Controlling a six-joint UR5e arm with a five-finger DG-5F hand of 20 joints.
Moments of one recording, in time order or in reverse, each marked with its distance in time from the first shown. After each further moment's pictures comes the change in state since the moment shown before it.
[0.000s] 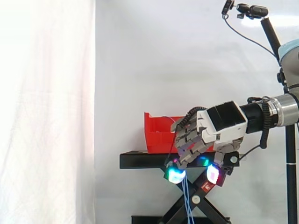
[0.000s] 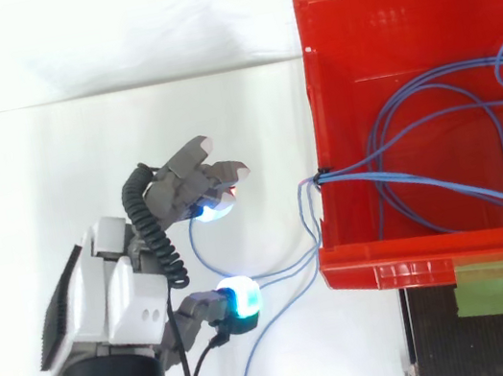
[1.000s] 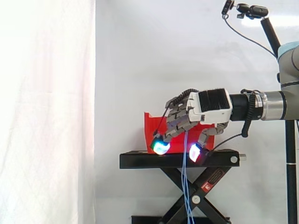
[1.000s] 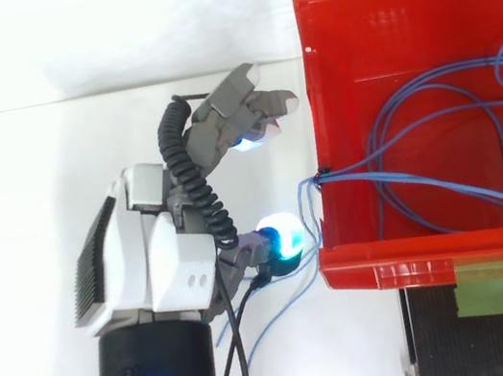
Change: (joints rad) arm -0.063 -0.001 0.015 0.178 -0.003 -0.034
